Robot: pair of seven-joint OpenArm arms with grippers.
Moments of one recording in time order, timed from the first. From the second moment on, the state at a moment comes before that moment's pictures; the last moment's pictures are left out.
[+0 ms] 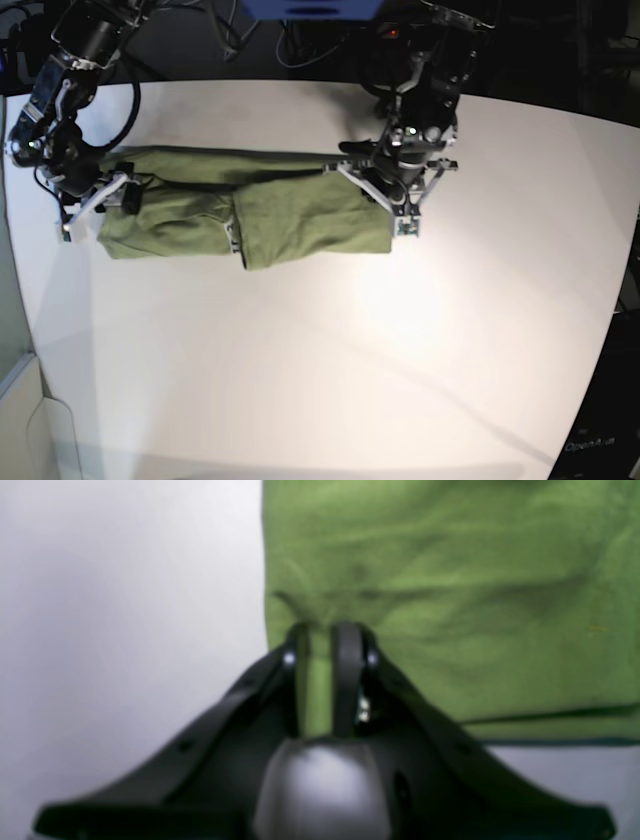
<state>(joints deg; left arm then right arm) 11.1 -1.4 15.2 95.0 -8.5 15.1 46.6 -3.4 7.1 37.0 82.2 19.6 40.2 -54.7</state>
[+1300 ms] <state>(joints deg) 10.8 -1.4 15.5 94.6 -8.3 15.1 46.6 -7.6 -1.5 11.9 110.0 18.2 40.2 -63.0</state>
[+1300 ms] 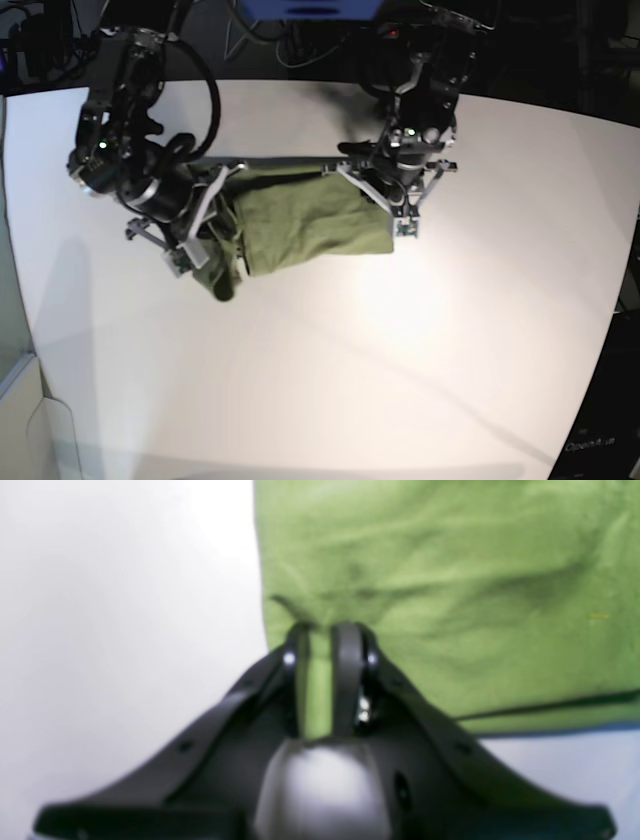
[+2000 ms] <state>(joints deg) 10.8 -1.1 15.5 94.8 -8.3 15.1 46.8 -3.4 -8.3 -0.2 104.5 18.3 40.2 -64.1</state>
